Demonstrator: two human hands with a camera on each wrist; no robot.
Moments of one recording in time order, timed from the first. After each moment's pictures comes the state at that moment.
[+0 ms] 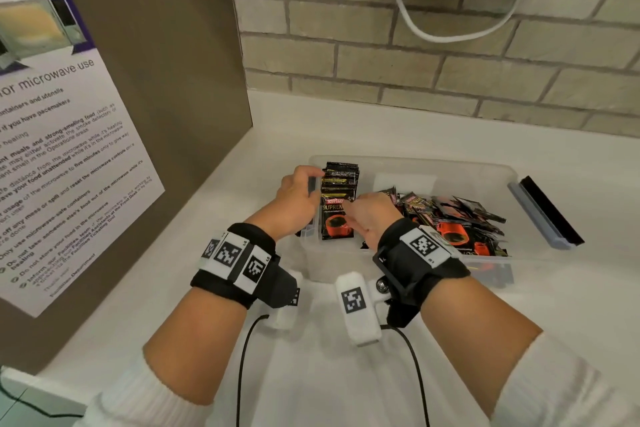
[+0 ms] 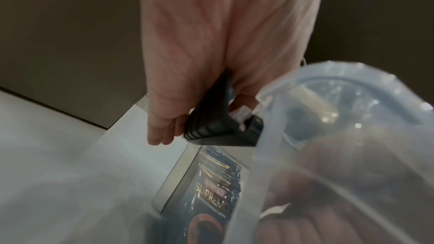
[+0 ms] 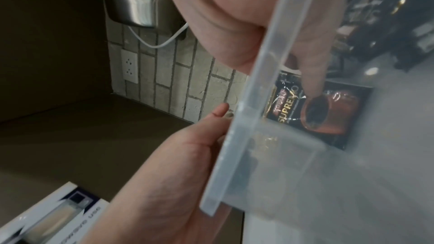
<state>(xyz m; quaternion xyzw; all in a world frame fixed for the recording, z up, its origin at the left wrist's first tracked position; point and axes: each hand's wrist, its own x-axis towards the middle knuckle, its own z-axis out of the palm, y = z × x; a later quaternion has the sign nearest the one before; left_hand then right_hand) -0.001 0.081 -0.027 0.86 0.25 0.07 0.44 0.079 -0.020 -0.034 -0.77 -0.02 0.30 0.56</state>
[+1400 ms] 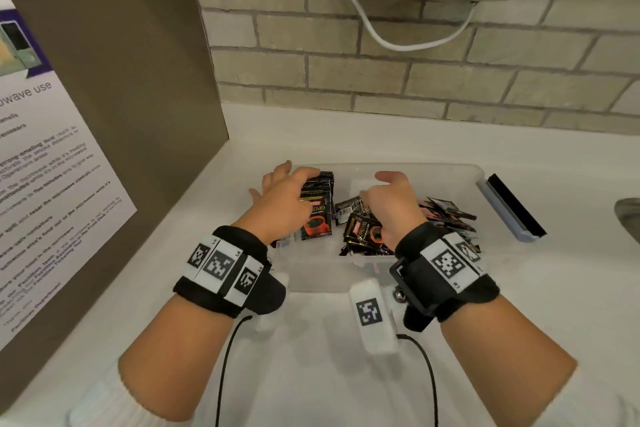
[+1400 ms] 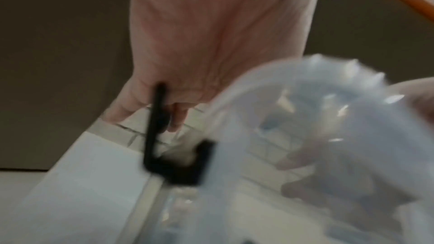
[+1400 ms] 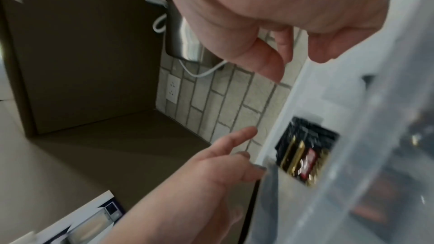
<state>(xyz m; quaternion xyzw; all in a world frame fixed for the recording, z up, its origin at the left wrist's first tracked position) 0.004 0.059 0.004 0.92 0.22 0.04 0.31 0.103 -0.063 -0.014 -0.78 -0.03 0.17 0.61</state>
